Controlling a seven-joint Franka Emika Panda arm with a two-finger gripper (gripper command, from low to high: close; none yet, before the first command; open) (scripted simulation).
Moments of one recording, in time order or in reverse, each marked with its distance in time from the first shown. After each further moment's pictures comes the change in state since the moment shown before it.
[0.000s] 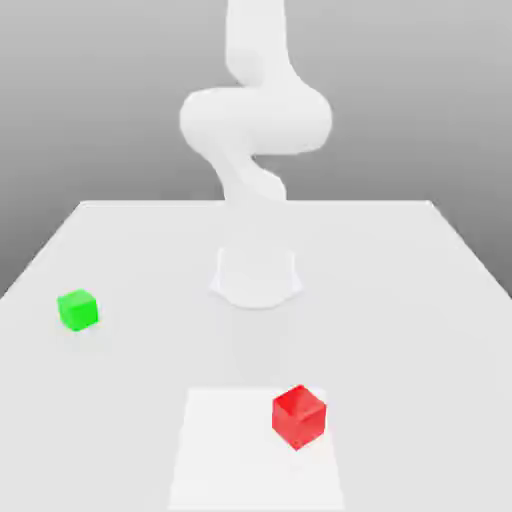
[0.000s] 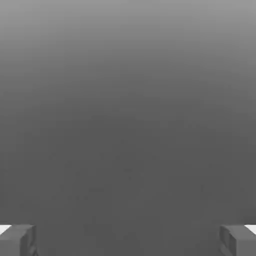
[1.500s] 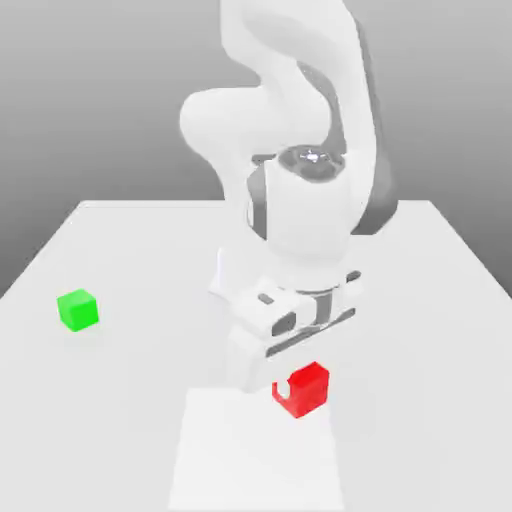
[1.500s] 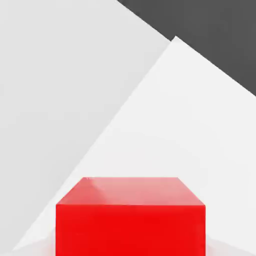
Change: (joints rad) arm 0.020 0.716 -0.024 -0.431 -0.011 0.429 -0.408
